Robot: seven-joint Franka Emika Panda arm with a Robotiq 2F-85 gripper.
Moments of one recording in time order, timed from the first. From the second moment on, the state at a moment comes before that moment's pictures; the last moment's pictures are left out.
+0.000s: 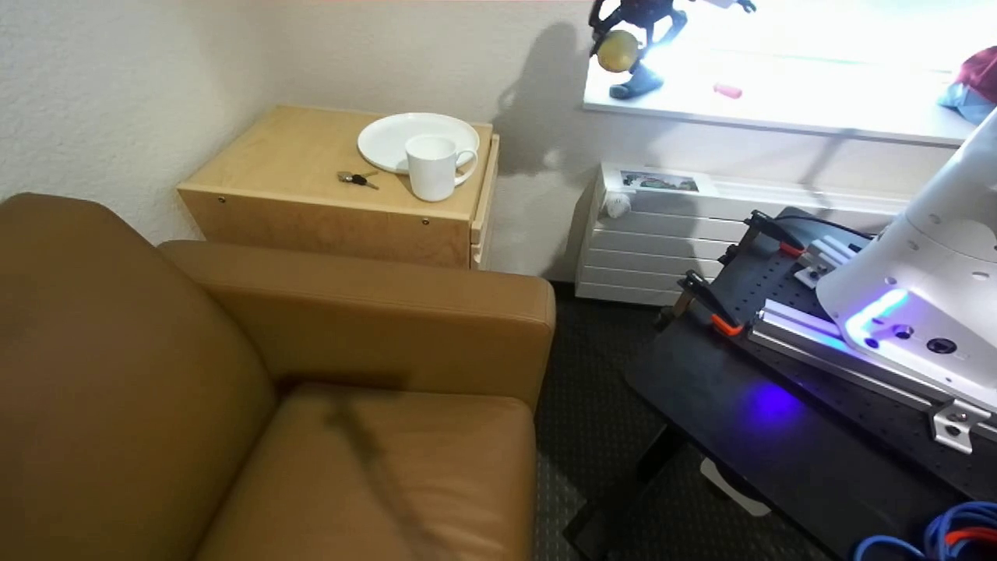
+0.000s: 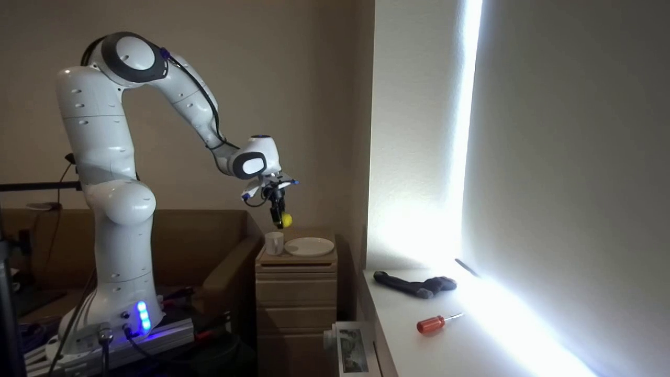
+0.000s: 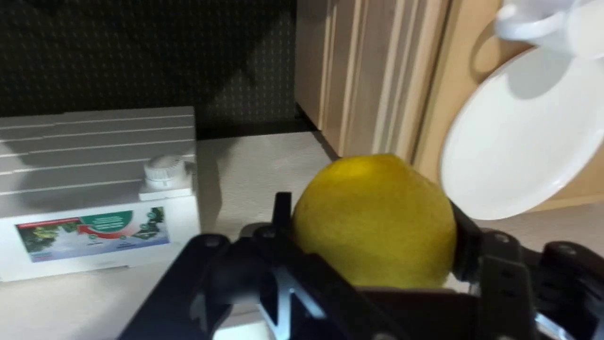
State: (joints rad) arm -0.05 -0.16 0.03 -2.63 0.12 2.79 0.70
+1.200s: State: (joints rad) arm -0.03 0.14 0.25 -2.22 -0.35 2.70 1.30
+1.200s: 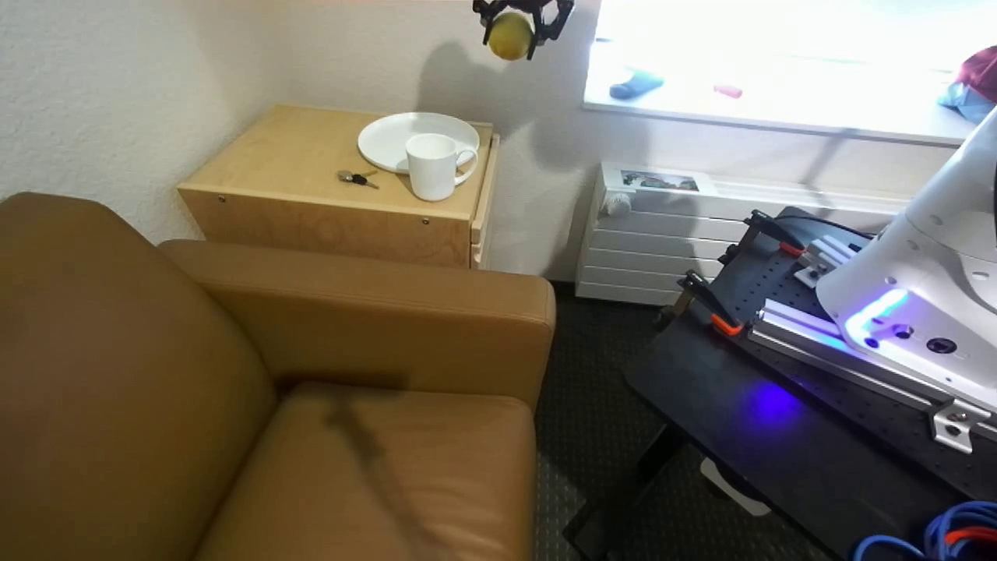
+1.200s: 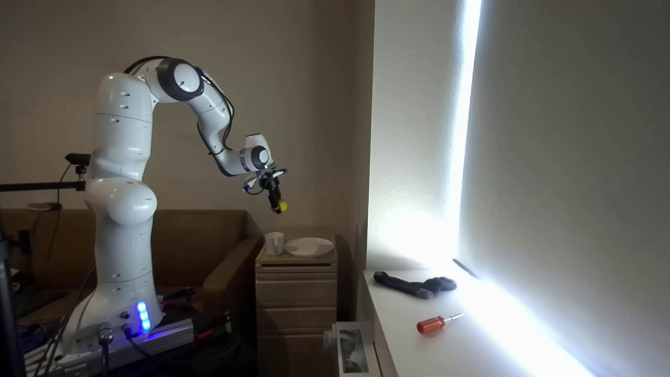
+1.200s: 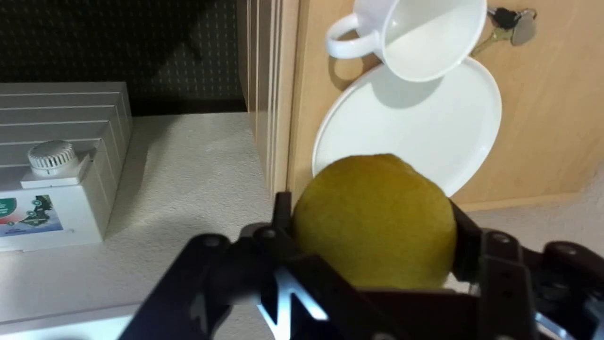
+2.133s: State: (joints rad) arm 0.28 0.46 0.00 -1.92 -0.38 2.62 1.50
